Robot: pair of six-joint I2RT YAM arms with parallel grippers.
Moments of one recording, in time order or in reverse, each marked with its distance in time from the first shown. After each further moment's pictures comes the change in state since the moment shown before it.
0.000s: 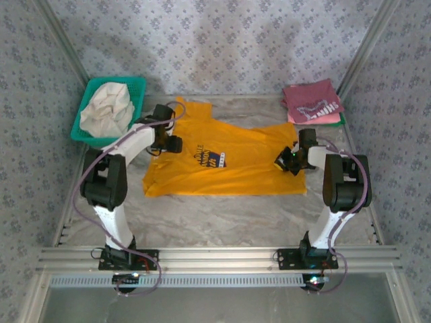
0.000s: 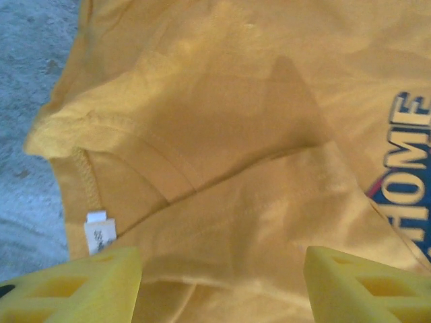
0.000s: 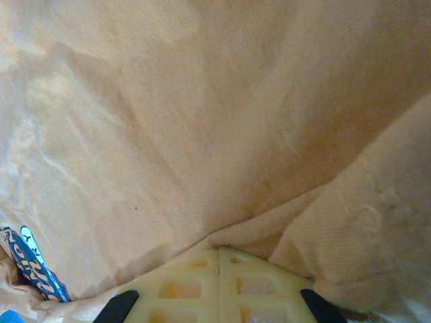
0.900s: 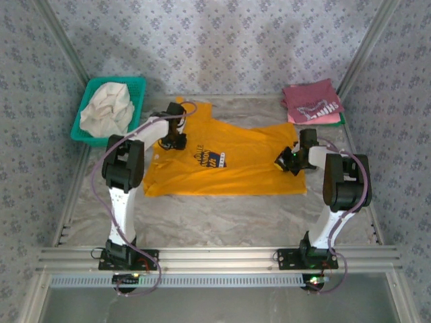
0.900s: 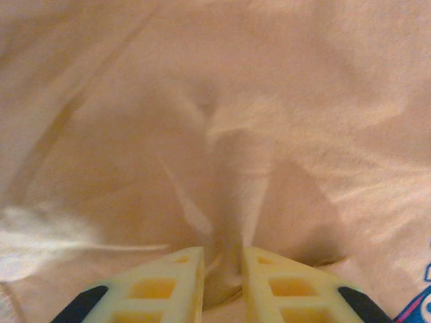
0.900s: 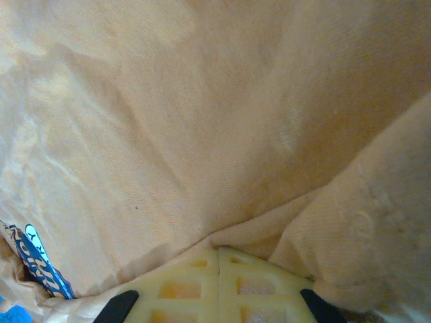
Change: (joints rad) left arm -0.029 0.264 0.246 -0.058 -0.023 0.039; right arm -0.008 0.007 0.002 -0.001 -0.020 0.000
